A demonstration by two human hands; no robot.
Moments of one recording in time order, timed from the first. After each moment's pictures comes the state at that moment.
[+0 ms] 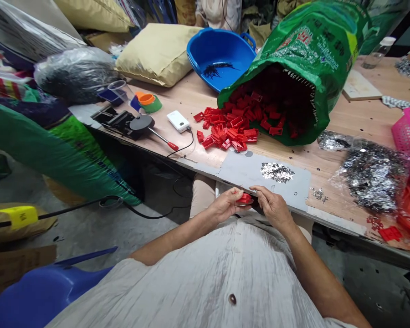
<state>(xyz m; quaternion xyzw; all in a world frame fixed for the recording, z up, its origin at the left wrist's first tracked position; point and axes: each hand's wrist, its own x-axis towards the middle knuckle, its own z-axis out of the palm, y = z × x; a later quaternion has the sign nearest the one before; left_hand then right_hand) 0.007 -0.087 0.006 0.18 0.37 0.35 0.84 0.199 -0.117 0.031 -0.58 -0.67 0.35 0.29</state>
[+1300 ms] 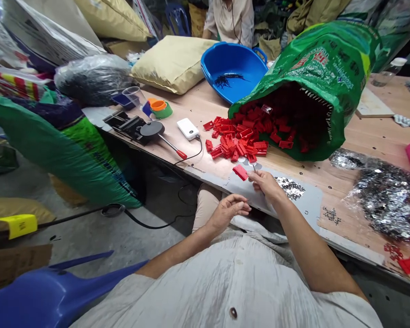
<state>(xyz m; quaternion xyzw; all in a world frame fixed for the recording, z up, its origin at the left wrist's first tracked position) -0.015 -0.075 0.007 0.31 0.37 0.42 0.77 0.152 0.005 0.044 -0.54 -0.46 0.61 0.36</state>
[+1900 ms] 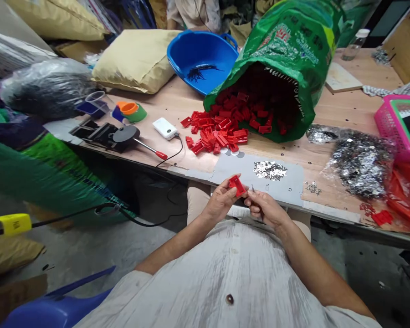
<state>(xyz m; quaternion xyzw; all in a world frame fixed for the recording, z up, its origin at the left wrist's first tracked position) 0.013 -0.071 0.036 0.28 0.30 0.42 0.81 0.180 -0.110 0.027 -0.43 -0.23 0.78 0.40</state>
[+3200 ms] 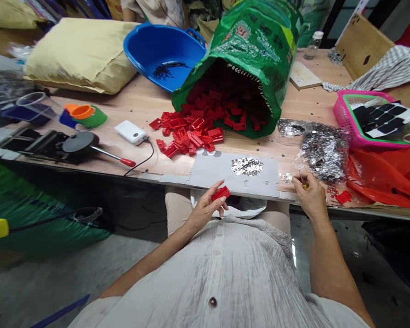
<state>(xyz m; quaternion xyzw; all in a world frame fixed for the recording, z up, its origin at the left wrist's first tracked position) 0.016 -0.082 0.023 0.50 0.39 0.28 0.72 0.349 -0.152 0.017 -0.80 -0.47 0.07 0.36</state>
